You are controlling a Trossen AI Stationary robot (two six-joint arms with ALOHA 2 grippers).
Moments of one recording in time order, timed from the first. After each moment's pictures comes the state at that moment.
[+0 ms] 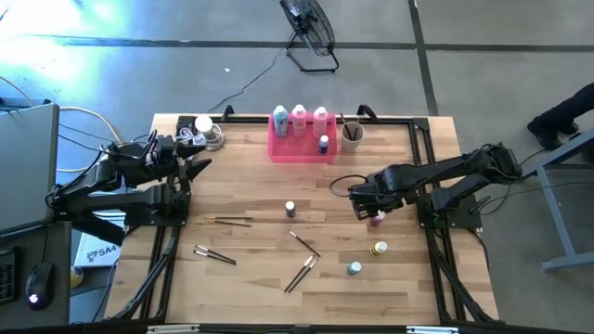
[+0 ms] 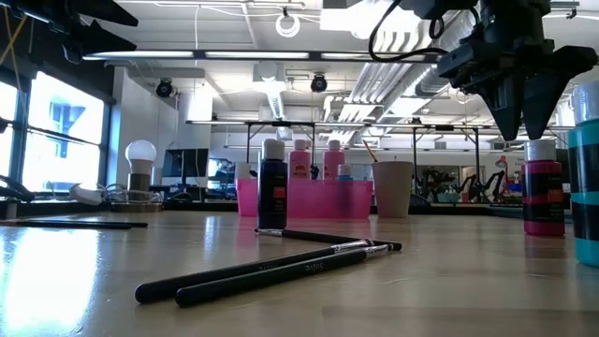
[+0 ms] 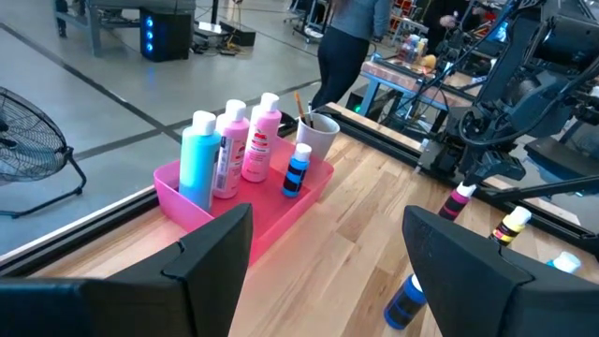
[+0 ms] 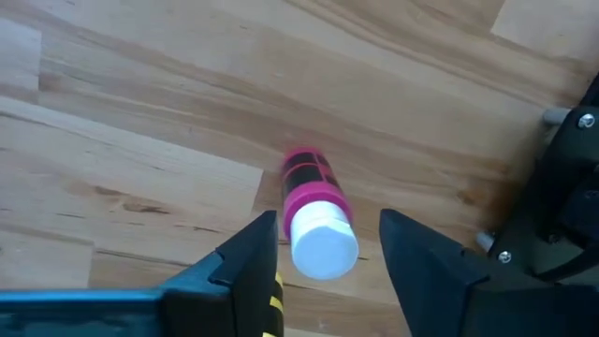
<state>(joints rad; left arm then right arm) 0.18 0.18 0.64 -0.61 -0.30 -0.32 0.11 1.43 1.08 -1.27 0.02 1.38</state>
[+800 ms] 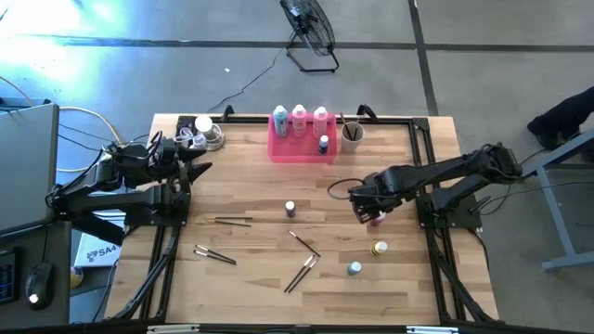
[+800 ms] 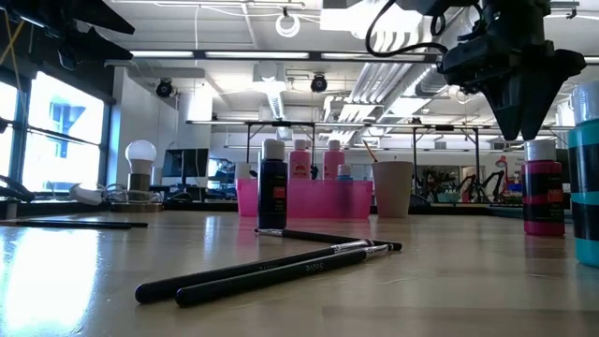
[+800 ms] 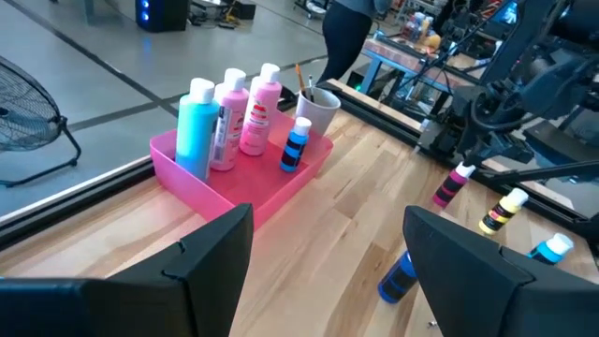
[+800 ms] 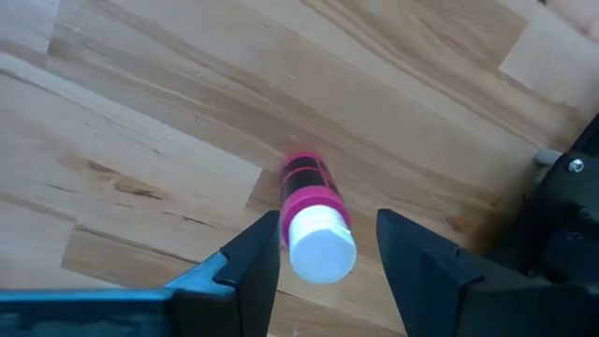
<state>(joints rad) 0.18 0.17 0.64 -0.68 -0.28 -0.38 0.14 1.43 1.08 -1.26 0.05 1.25</state>
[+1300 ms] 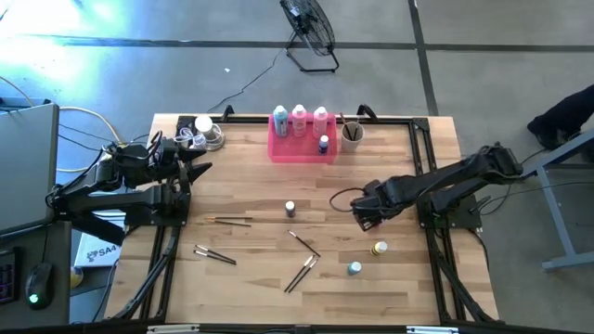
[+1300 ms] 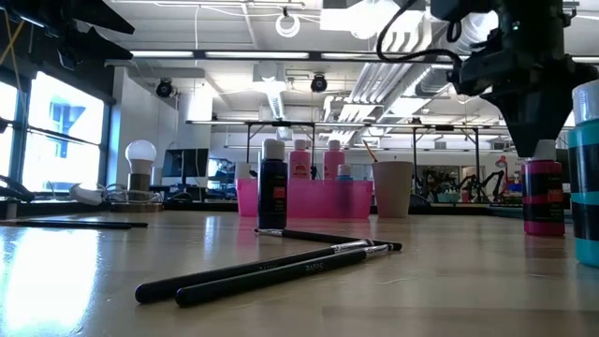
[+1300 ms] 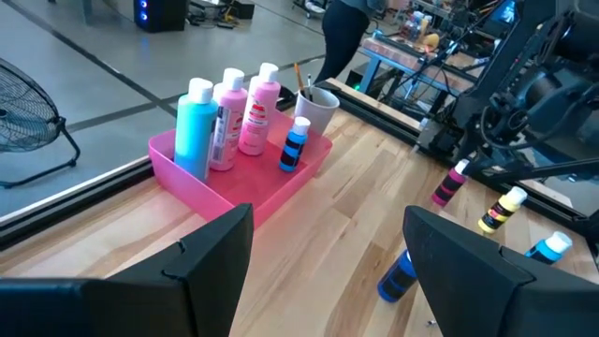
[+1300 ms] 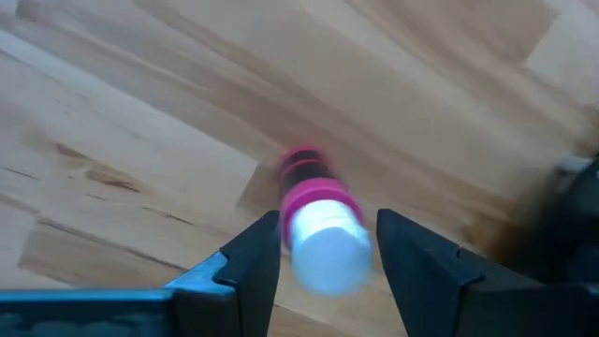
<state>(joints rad) 0.18 0.17 0.64 -0.68 -0.27 -0.37 0.22 1.43 0.99 -1.17 0.07 1.29</state>
